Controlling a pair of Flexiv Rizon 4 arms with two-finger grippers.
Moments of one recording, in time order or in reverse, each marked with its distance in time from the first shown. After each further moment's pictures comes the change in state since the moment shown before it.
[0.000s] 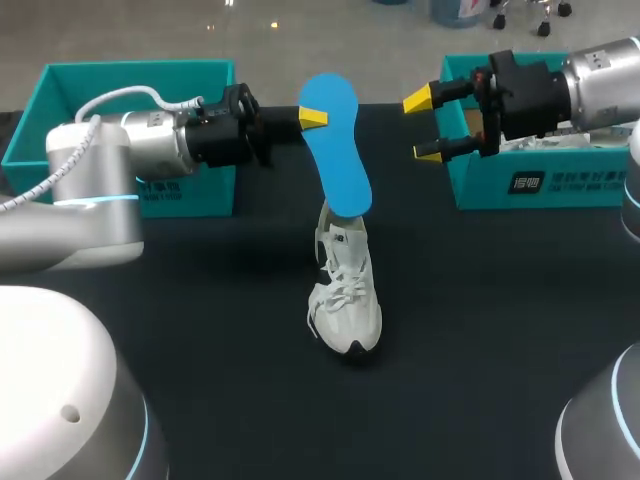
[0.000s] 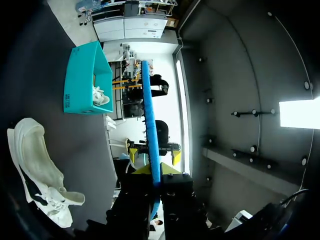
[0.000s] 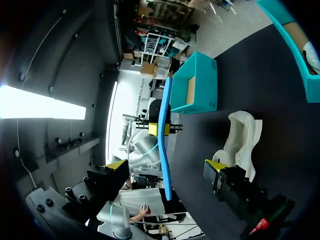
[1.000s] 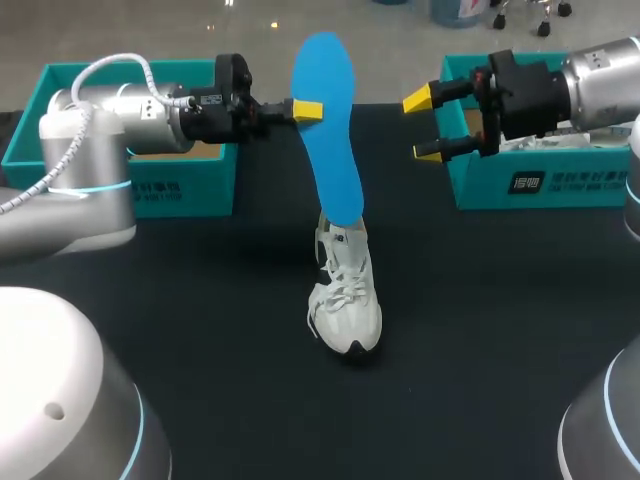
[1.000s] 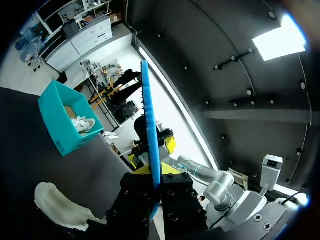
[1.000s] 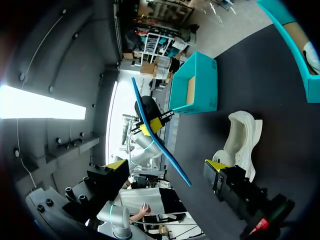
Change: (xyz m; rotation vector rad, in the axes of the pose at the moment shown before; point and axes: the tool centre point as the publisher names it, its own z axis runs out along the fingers) left arm 0.012 -0.002 -0.005 -0.116 0.013 0.522; right arm 0.000 0.000 0.000 0.001 -0.002 0.001
